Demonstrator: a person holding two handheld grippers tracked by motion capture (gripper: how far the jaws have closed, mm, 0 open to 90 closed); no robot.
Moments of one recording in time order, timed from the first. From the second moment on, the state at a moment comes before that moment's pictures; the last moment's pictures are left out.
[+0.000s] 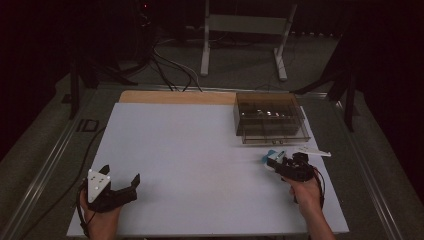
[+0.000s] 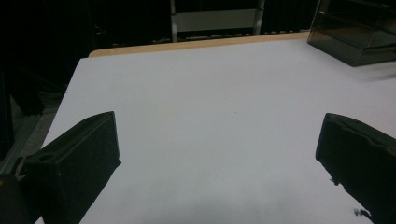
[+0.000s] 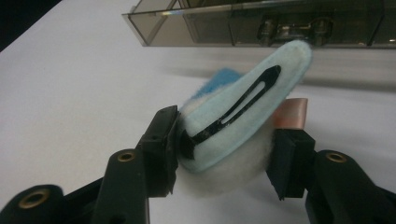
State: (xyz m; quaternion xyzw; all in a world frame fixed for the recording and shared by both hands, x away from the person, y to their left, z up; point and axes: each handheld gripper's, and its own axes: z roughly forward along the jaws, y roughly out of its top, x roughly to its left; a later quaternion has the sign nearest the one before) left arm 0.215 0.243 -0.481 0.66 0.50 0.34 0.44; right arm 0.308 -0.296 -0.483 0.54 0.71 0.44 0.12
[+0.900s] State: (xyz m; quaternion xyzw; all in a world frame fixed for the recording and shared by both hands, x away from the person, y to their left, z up) left arm 0.215 0.243 -0.481 0.66 0.50 0.34 0.44; right arm 0.308 -0.288 -0.463 0.53 0.70 0.46 0.13
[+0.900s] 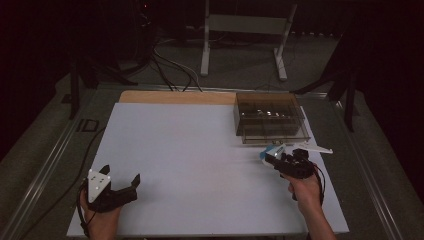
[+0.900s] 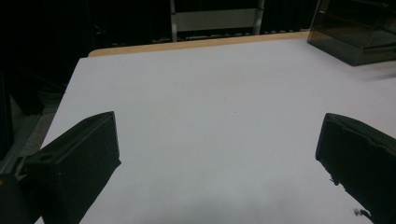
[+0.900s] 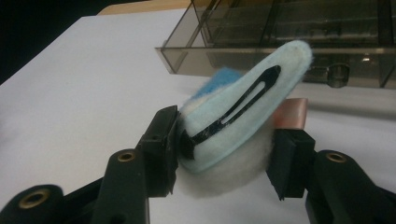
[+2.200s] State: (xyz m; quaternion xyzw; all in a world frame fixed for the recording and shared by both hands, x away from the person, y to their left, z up) left arm 0.216 0.243 -0.481 0.66 0.50 0.34 0.44; right arm 0.317 -0.280 -0.439 0.53 0.69 0.47 0.14
